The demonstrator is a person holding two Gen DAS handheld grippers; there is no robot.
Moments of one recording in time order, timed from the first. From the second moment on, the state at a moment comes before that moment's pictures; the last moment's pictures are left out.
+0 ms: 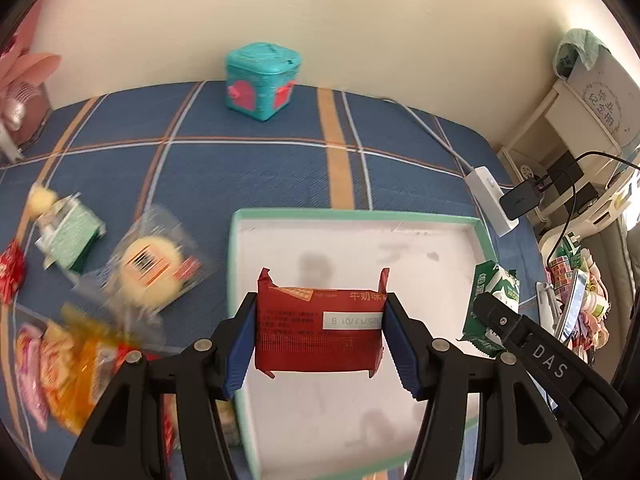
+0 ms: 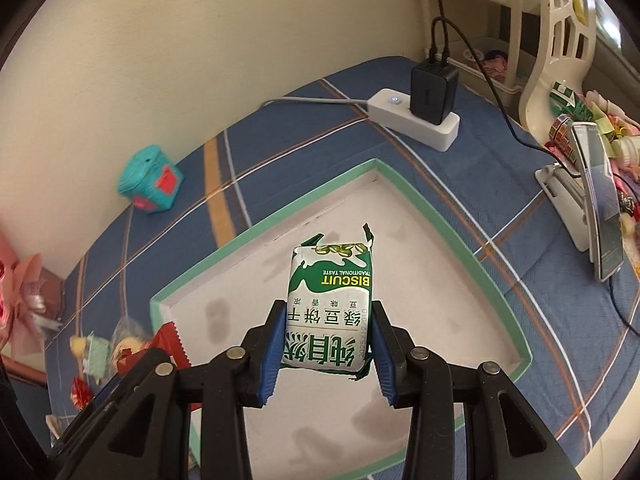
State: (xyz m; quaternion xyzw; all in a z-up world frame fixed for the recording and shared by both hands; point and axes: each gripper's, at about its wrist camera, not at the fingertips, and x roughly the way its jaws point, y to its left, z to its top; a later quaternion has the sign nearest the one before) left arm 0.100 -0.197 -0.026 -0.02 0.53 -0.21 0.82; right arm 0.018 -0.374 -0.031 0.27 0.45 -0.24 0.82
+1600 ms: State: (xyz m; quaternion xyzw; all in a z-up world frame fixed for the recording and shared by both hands) left arm 0.112 -0.169 -0.025 -0.02 0.53 -0.14 0.83; right arm 0.030 -0.364 -0.059 0.22 0.51 -0.26 0.79
